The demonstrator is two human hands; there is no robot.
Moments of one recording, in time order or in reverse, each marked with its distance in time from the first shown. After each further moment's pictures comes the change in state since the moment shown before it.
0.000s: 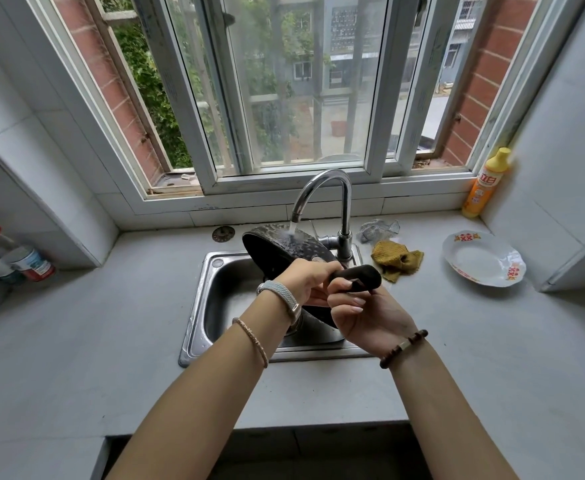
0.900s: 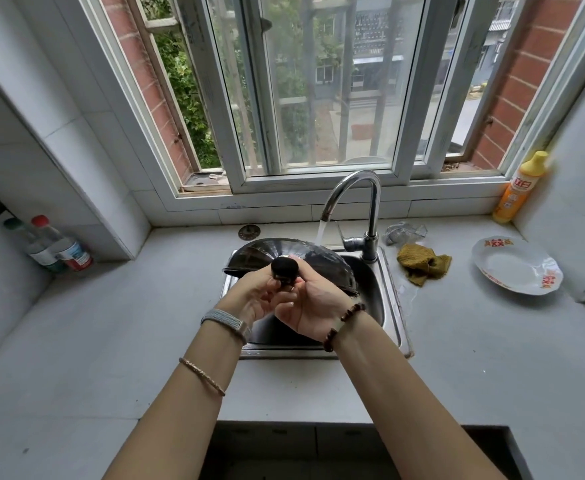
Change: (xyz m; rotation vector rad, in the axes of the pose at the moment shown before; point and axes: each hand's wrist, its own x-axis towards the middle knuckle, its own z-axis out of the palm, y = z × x) left_hand -0.021 -0.052 -0.104 -0.470 0.161 0.037; right_hand 0.076 0.083 0.058 -0.443 0.205 0.067
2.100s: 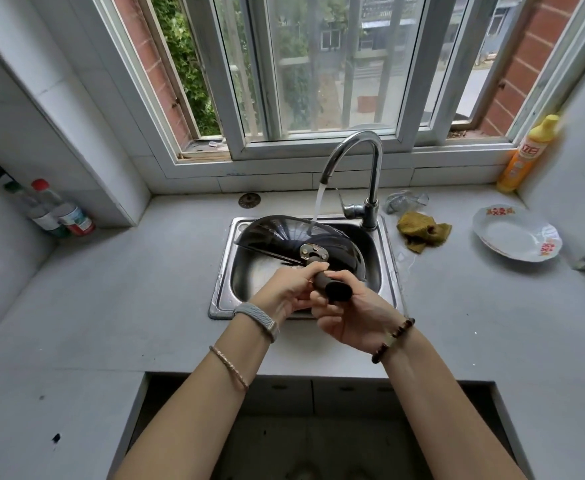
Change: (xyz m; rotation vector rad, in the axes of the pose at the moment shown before) left_hand -0.013 -0.064 0.035 0.200 -0.097 -0.039; right_hand -0.064 0.029 -0.064 -0.028 0.006 0.033
